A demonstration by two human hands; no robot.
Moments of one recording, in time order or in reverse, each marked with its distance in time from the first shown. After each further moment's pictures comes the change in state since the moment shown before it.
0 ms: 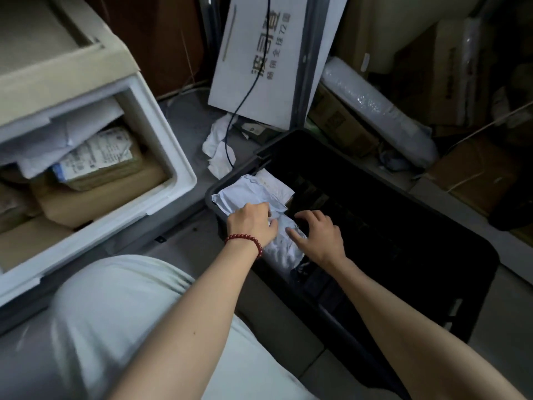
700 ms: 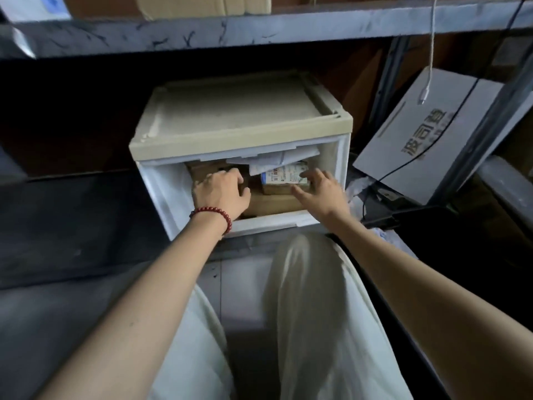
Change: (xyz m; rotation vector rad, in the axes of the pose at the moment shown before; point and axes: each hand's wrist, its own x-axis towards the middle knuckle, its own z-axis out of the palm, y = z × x) left_hand -0.167 -0.225 -0.157 -0.004 0.599 -0.501; right_hand -0.020 -0.300 -0.039 0.230 0.051 -0.564
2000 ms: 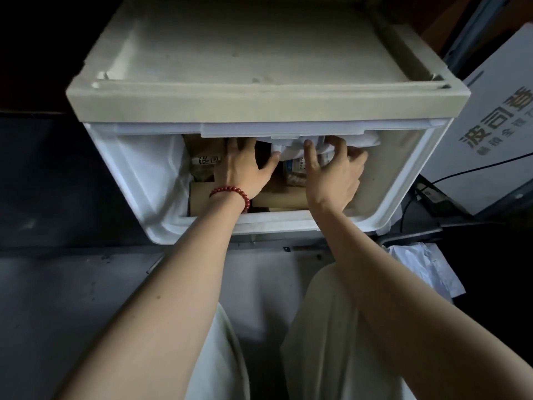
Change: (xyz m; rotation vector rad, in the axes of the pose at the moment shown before) left_hand 0.112 -0.030 0.107 -0.339 -0.054 -0.088; right_hand 0.095 -0.023 0.113 0.124 0.431 0.275
